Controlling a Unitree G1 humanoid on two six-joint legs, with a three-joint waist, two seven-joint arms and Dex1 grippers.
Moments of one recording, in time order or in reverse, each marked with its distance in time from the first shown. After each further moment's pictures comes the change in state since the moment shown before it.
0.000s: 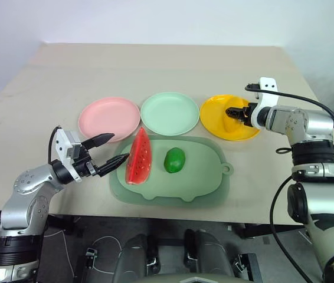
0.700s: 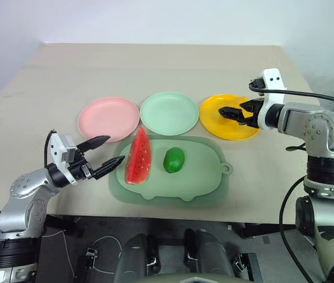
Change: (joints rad) left arm 0.022 -0.001 0.017 0.054 0.001 -0.069 -0.038; right arm 0.185 -0.029 -0.080 -0.728 0.108 0.424 0.122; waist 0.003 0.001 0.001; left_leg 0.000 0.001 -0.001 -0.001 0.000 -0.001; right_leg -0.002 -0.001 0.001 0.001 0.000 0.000
